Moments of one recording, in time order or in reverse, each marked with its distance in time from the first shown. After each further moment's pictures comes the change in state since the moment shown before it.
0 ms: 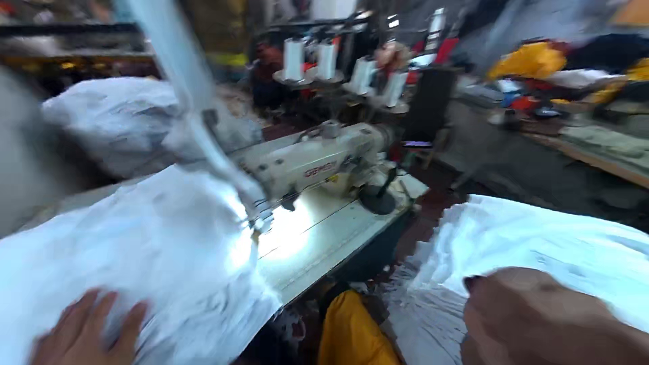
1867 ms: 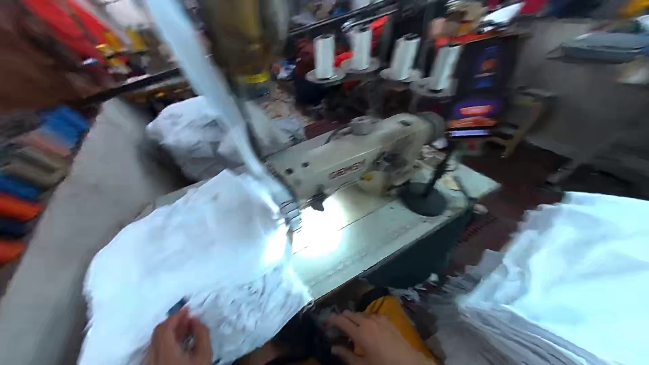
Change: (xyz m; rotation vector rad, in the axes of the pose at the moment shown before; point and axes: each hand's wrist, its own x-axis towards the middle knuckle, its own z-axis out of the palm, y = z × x) left_hand -0.058 0.076 -0.009 -0.010 0.206 -0.116; right_hand -0.155 0.094 0.108 -0.163 -0.921 0.556
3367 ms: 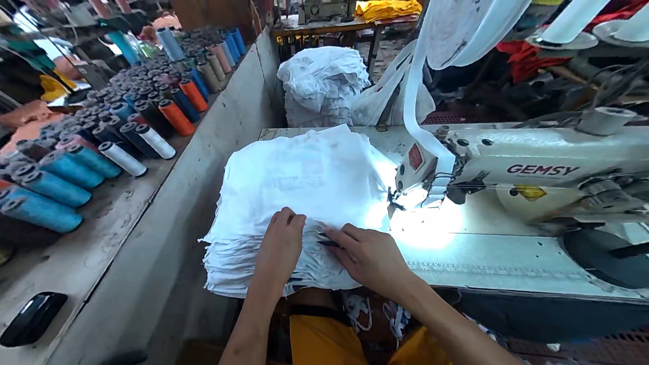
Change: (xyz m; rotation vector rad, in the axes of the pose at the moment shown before) left_hand 0.038 -0.034 0.001 0.069 -0.121 0.114; right_hand 0.169 -0.109 0.000 -0.233 0.370 -0.642
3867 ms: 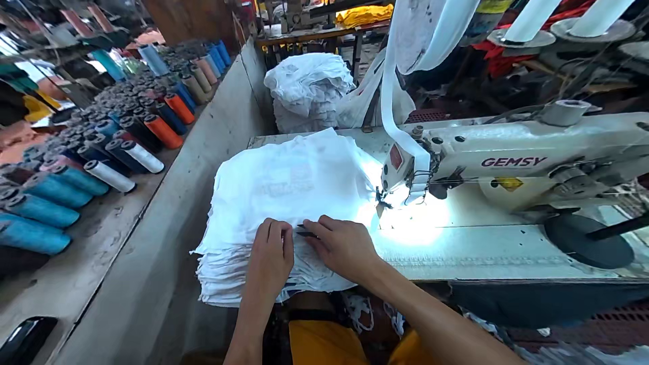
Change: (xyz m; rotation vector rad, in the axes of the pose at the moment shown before) left_hand -0.015 -0.004 0.008 -0.081 0.194 0.019; right_hand 0.031 -0.013 0.006 0.018 -0.037 0.094
